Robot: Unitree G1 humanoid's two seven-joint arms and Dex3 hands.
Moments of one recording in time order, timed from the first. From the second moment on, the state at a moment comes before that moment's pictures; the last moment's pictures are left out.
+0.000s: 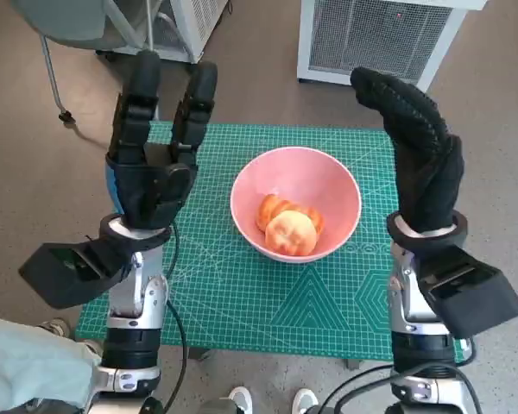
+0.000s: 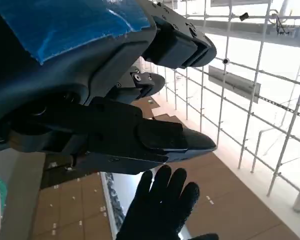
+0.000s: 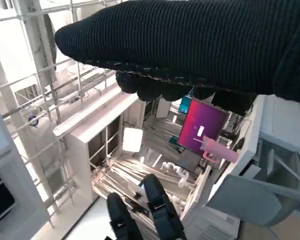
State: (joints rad) left arm -0.53 0.08 0.14 0.22 -0.32 -0.49 -0.43; right arm -0.63 -0.11 -0.08 0.25 0.12 -0.63 0.20
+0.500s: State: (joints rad) left arm -0.53 0.08 0.13 0.22 -0.31 -0.50 -0.41; right arm -0.65 -0.11 -0.07 0.27 0.12 -0.64 0.20
